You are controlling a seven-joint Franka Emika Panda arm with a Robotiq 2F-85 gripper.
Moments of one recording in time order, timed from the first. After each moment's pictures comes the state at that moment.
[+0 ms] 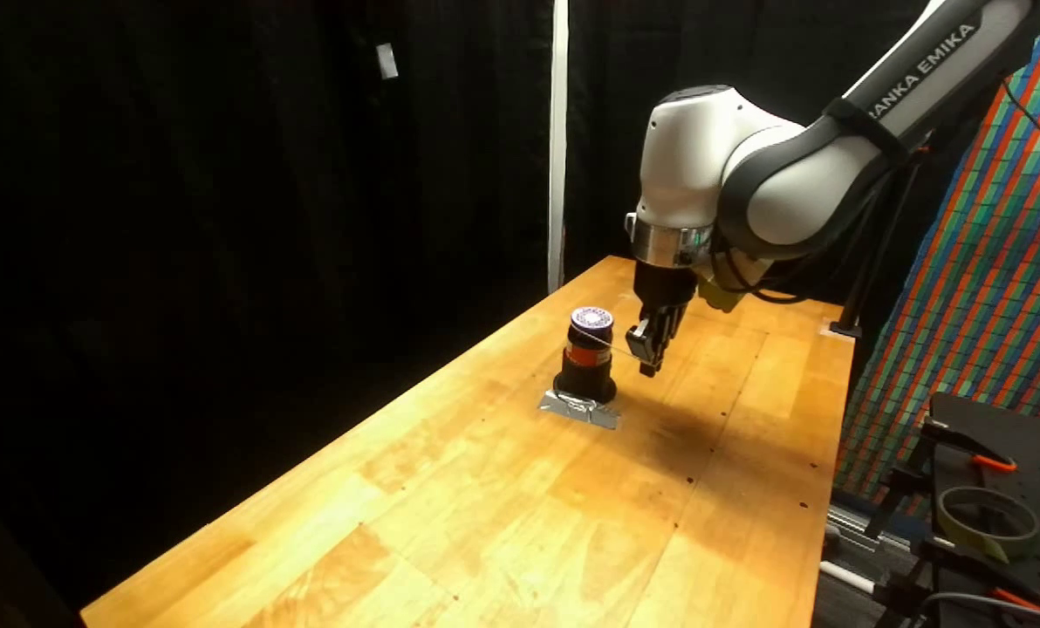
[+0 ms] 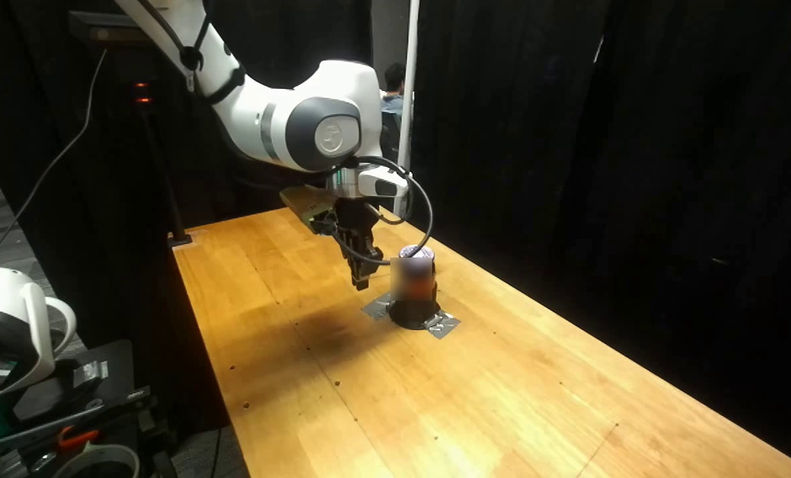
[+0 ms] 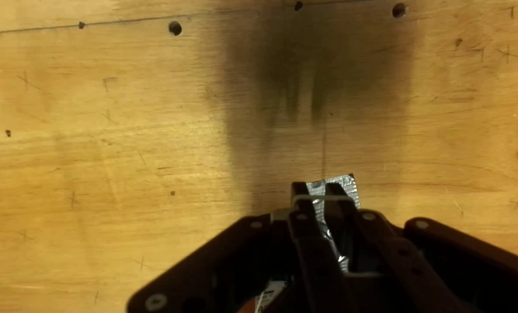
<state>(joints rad) 0.20 0.31 0.05 -2.16 -0.15 2.50 0.36</state>
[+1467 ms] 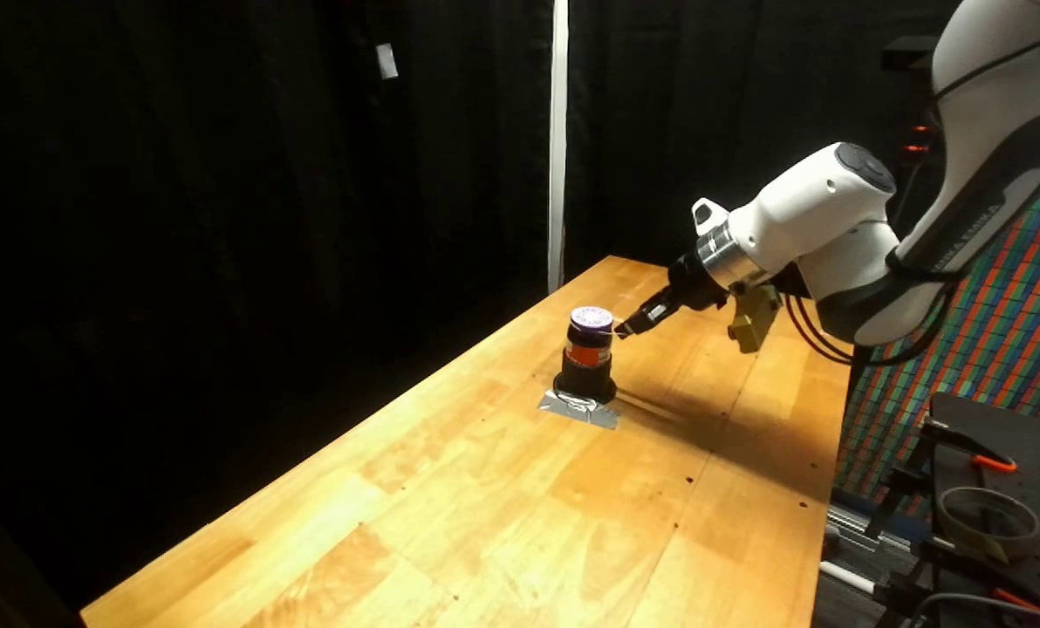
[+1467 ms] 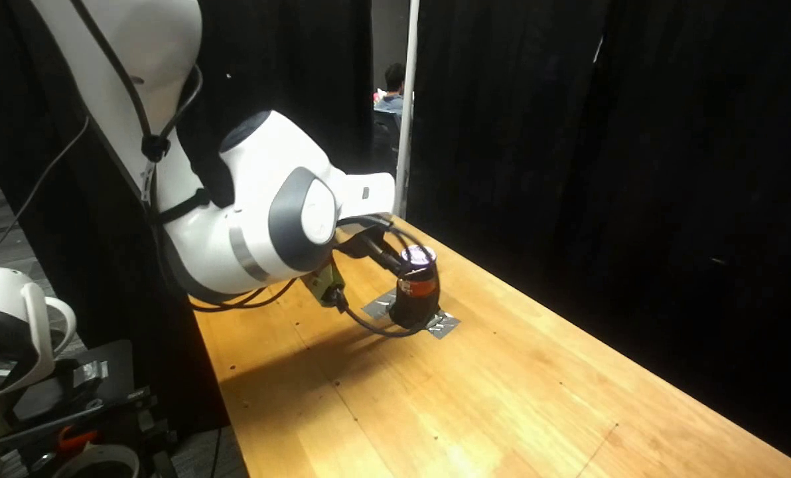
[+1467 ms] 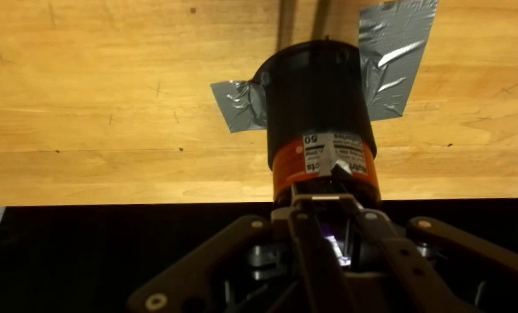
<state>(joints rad) 0.89 0.53 -0.85 -2.43 -0.58 3.64 0.82</state>
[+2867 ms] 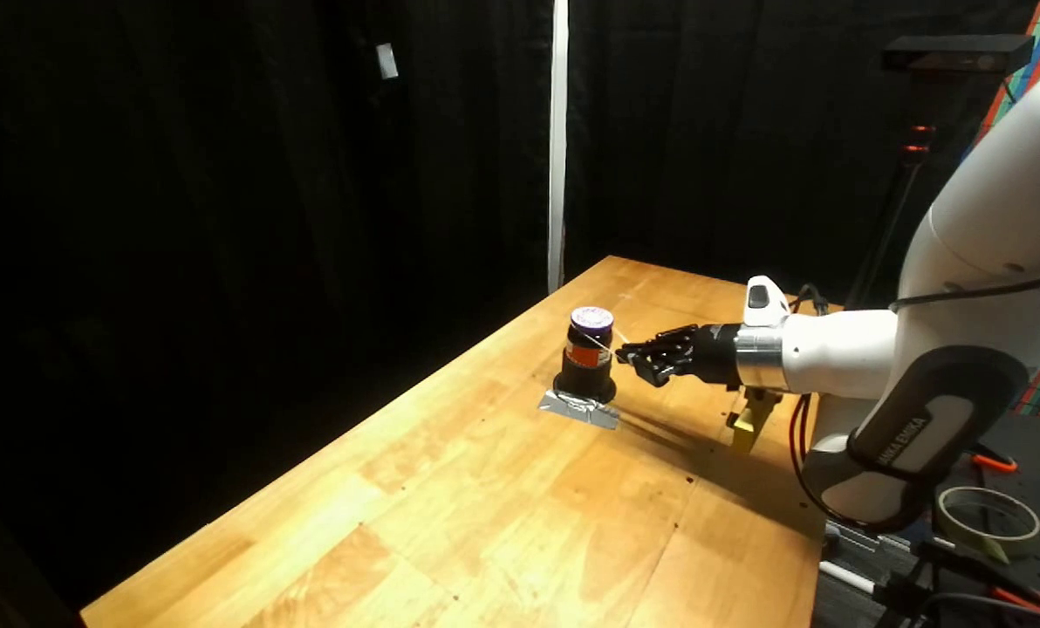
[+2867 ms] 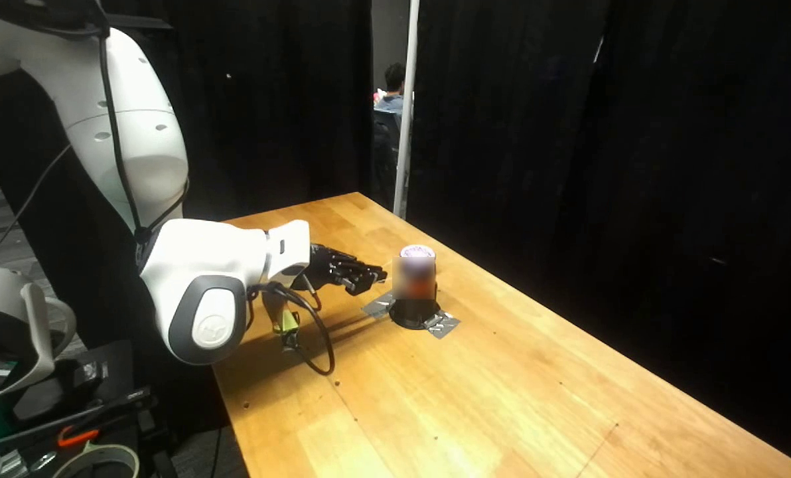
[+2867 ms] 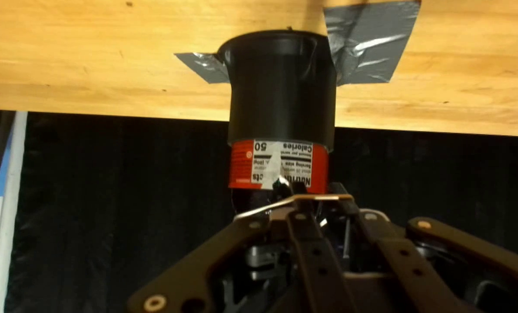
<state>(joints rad) 1.00 0.89 -0.58 -2.47 0.40 4.21 0.42</state>
